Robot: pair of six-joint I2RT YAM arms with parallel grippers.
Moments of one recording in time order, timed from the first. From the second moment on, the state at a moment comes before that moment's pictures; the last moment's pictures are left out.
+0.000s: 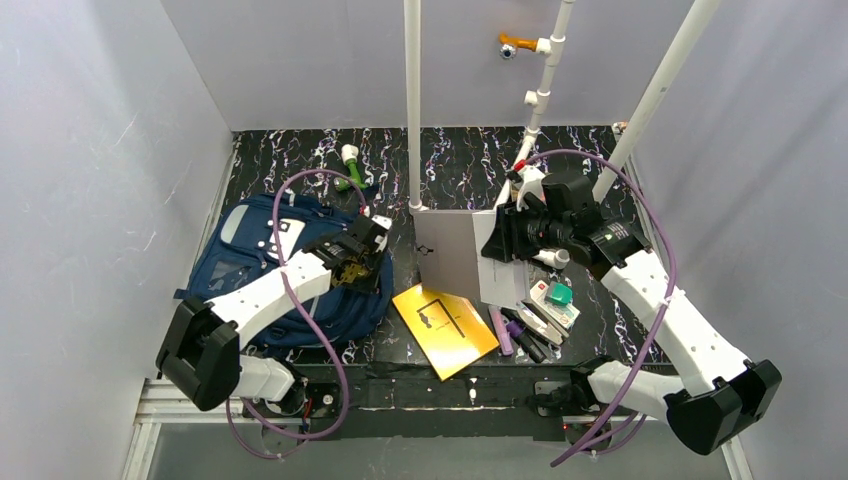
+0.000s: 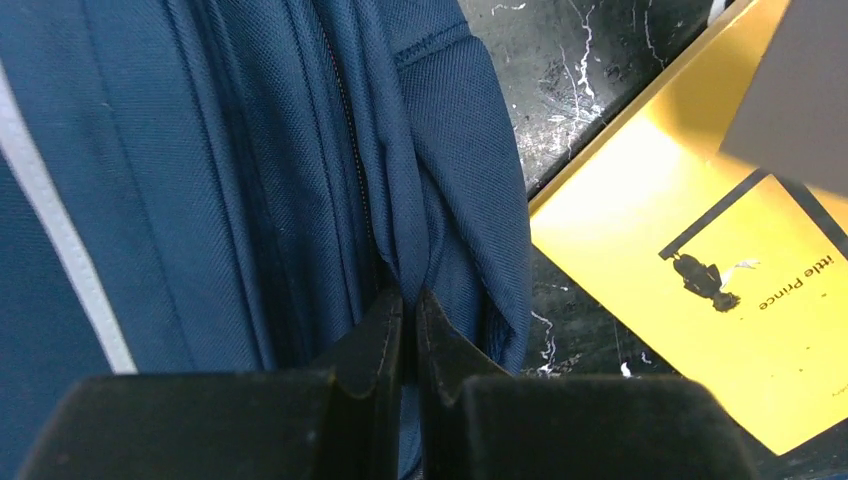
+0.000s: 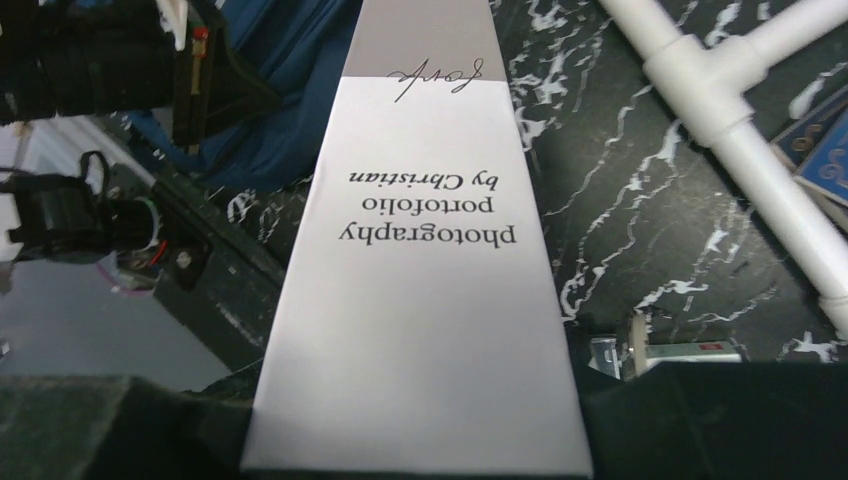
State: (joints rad) left arm -0.64 1.35 0.88 -0.66 -0.15 -0.30; right arm 0.54 1.09 1.14 -0.73 -0.32 0.25
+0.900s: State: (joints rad) left arm -0.59 1.07 1.05 -0.79 -0.05 -0.16; right arm 0.53 1.19 1.23 -0.92 -0.50 0.27
